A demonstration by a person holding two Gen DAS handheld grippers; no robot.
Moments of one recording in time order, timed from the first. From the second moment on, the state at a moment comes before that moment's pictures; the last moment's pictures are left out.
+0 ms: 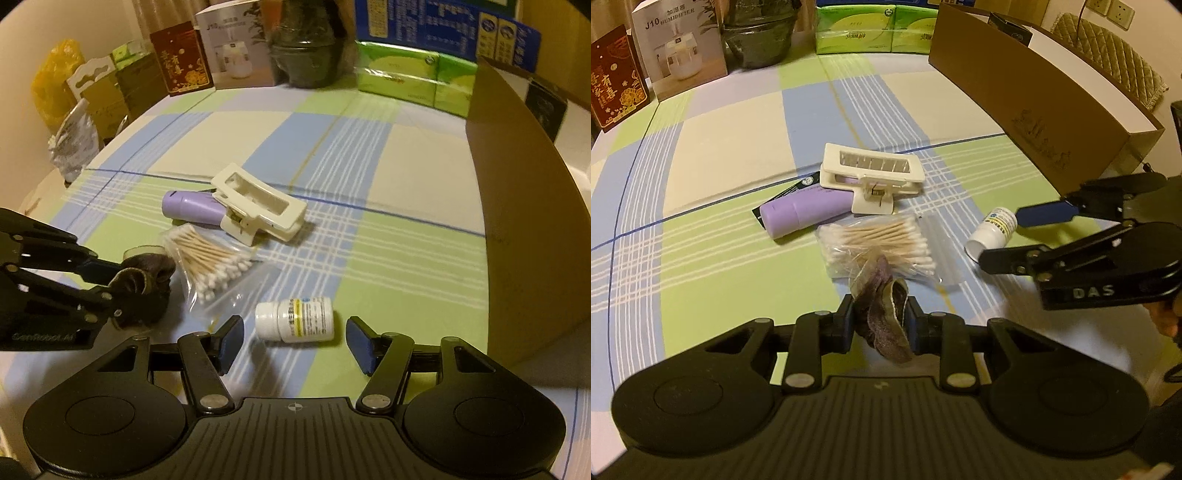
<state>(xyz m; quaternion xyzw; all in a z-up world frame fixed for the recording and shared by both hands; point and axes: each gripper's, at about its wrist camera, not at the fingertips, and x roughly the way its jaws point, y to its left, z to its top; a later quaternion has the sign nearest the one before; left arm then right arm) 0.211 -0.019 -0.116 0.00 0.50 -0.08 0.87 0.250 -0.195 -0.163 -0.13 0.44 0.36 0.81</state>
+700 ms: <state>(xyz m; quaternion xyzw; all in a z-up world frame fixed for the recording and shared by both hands) 0.193 -0.053 -0.092 0.02 0.48 -0.12 0.87 0.227 -0.239 -0.134 -0.10 0.46 0.36 0.81</state>
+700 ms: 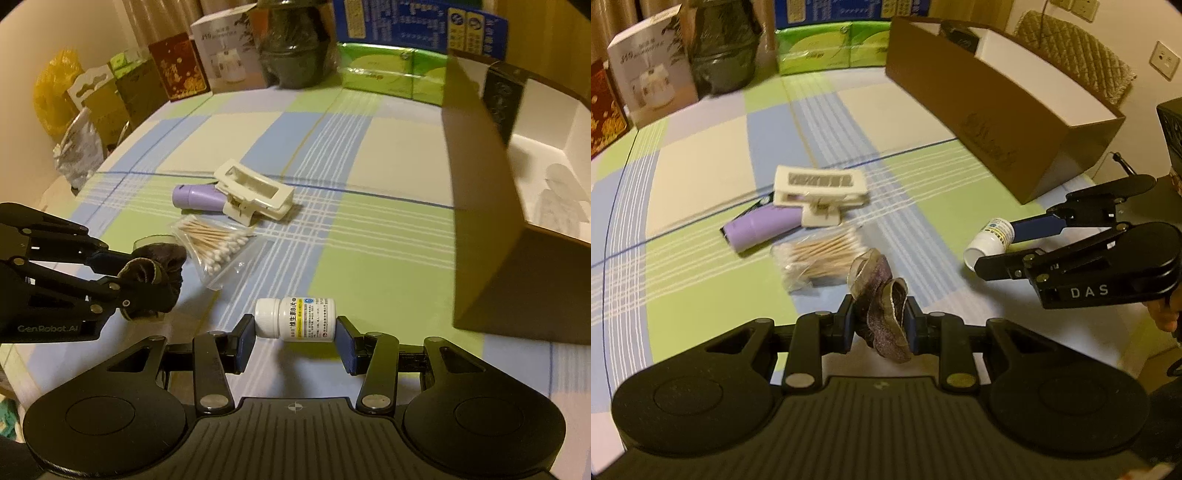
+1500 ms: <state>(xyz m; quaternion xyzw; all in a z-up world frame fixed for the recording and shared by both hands) 0.225 -0.164 -0.021 0.07 0.39 -0.21 0.90 0.252 -0.364 -0.047 -0.02 0.38 0.28 0.88</state>
